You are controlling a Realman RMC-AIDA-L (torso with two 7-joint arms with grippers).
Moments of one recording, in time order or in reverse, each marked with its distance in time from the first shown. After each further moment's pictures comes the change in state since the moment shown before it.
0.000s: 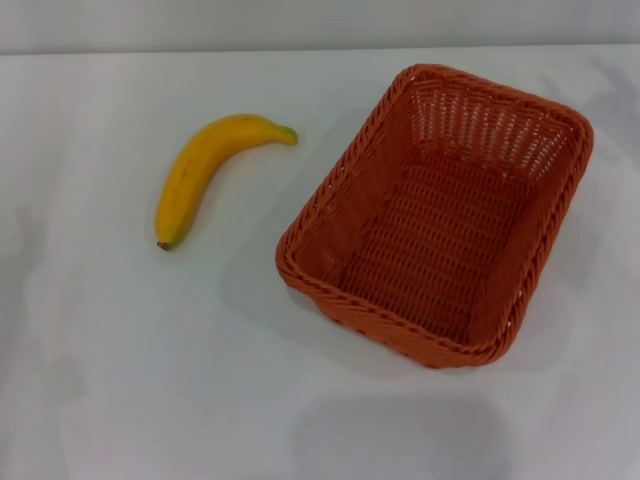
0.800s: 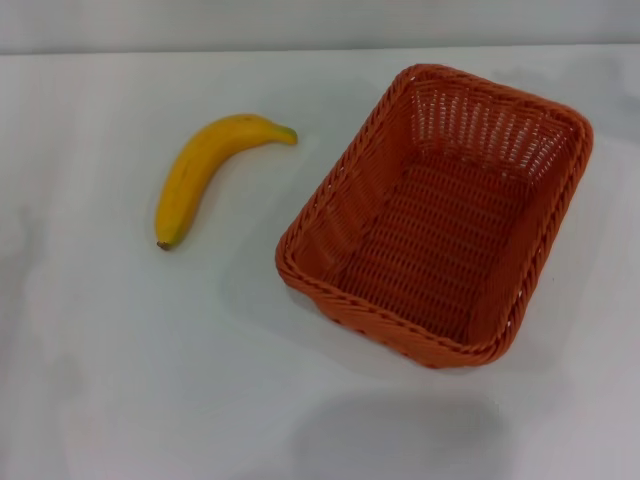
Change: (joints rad) left arm -0.002 0.002 -0.001 0.000 0.001 0.000 -0.011; right arm 0.441 -0.230 0.232 -0.286 -1.396 -0.489 1.291
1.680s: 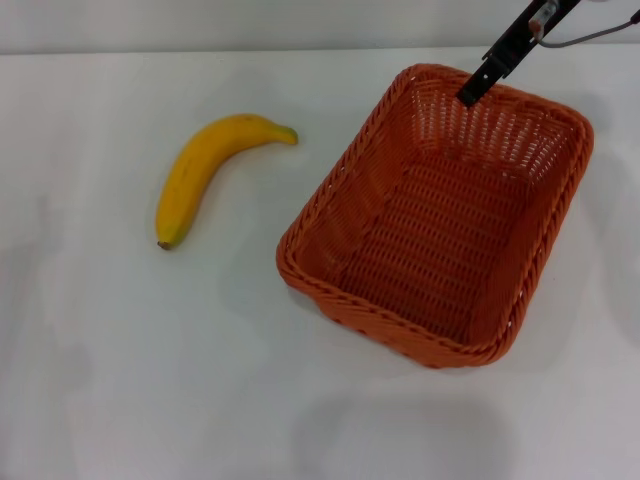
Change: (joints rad) left arm -0.019 0.001 0.006 -0.009 0.029 -0.013 -0.022; right arm 0.355 0.224 0.006 0.284 -0.760 0.059 0.173
